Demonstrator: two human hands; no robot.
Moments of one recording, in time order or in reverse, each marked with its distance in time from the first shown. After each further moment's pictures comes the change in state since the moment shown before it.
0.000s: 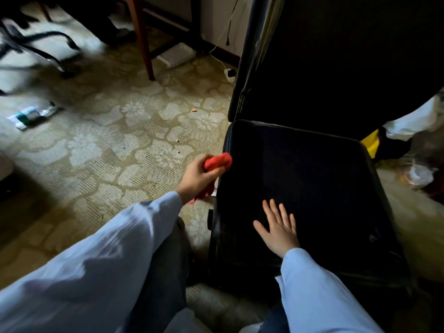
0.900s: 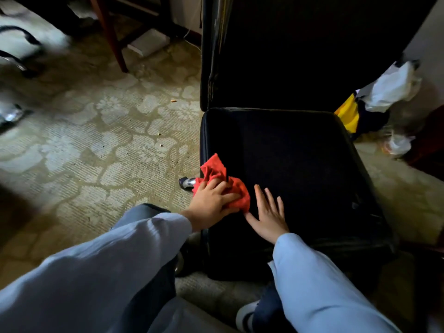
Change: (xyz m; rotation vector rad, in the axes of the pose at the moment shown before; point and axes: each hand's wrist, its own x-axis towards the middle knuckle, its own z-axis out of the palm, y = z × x) left_hand -0.049 -0.029 0.071 0.965 -0.258 0.704; right_hand -0.012 0.014 0.000 0.064 0.038 -0.043
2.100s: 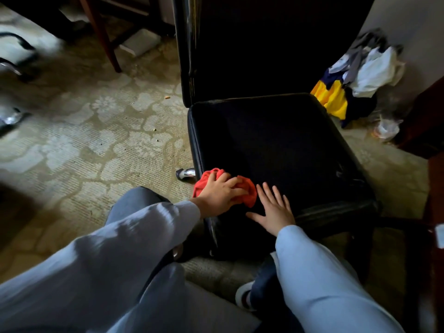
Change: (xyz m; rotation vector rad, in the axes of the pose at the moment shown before) left_hand 0.002 0.062 -0.010 0.115 -0.359 0.024; right_hand -0.053 0.032 0.003 -0.119 0.000 0.083
